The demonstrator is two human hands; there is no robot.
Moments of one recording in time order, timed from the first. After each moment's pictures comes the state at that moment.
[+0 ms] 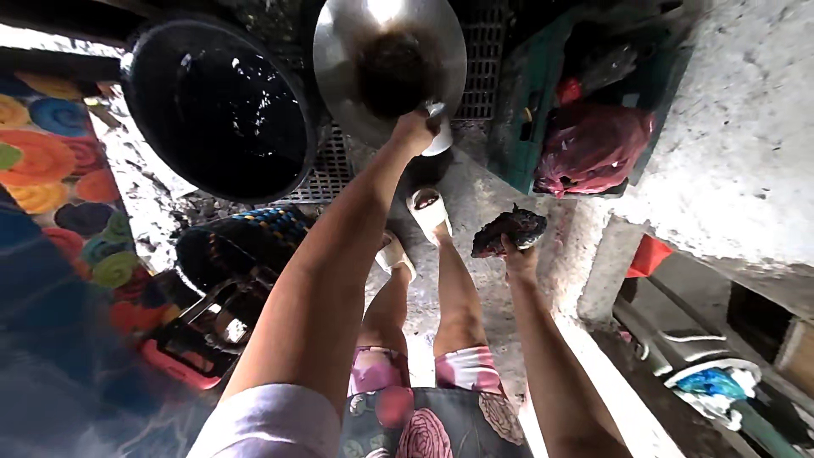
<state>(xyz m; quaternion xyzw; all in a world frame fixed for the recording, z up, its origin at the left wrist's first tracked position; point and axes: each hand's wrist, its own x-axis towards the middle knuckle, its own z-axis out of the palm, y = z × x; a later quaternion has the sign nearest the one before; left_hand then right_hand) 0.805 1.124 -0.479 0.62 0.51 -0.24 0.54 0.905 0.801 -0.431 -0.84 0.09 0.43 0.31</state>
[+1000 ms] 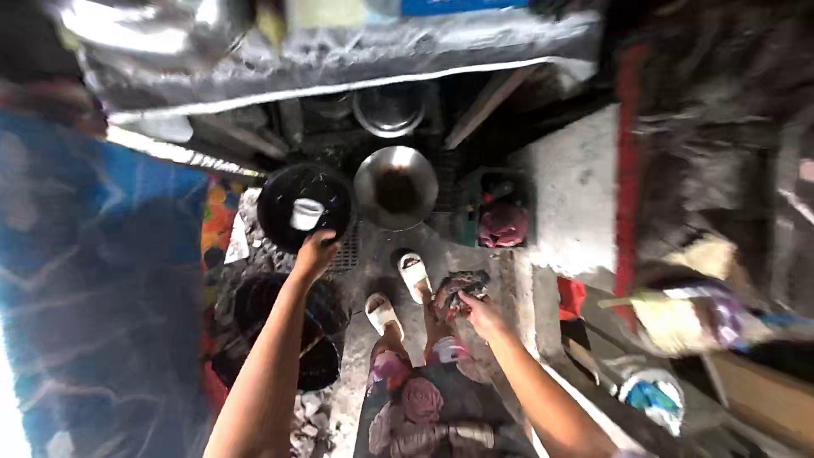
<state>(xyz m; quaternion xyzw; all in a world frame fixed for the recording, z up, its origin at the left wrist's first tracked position) 0.551 1.112 -0.232 0.55 0.62 0.00 0.56 0.852 0.858 -0.184 -0.73 0.15 0.55 0.37</state>
